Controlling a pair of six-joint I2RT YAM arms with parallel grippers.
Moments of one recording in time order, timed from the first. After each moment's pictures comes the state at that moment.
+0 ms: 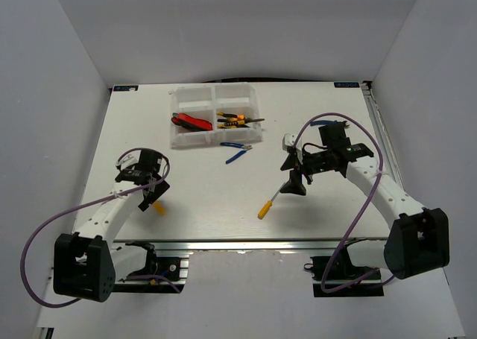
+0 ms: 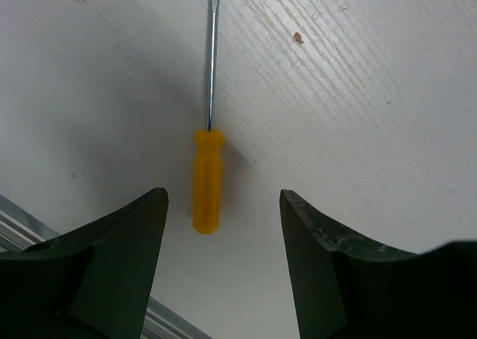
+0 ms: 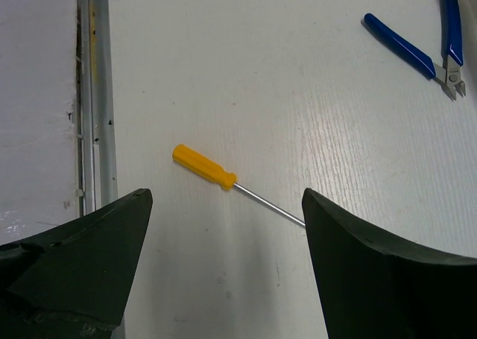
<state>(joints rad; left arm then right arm) -0.17 1.12 0.69 -0.76 -0.39 -0.92 0.31 1.28 0.95 -0.69 -0.97 -0.85</state>
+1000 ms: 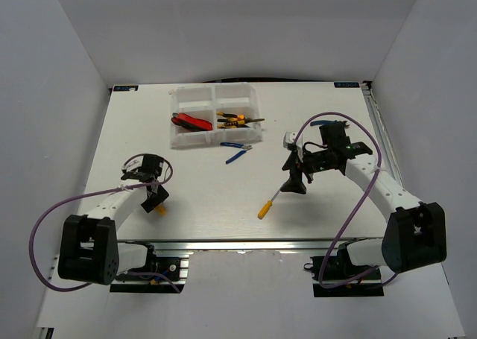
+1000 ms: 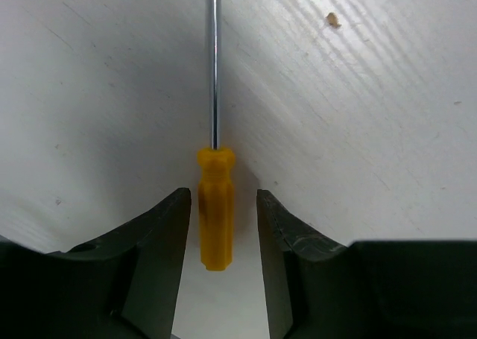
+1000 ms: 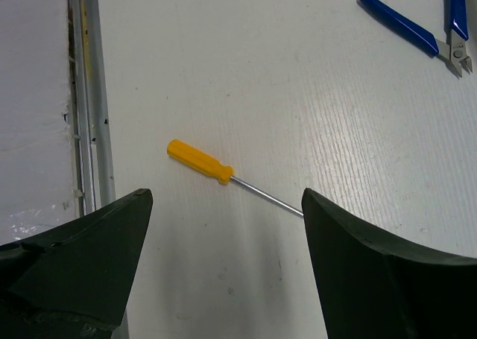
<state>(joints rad) -0.14 1.24 0.61 -0.64 -0.35 -0.85 0.29 1.32 0.95 -0.68 -0.96 -0.82</state>
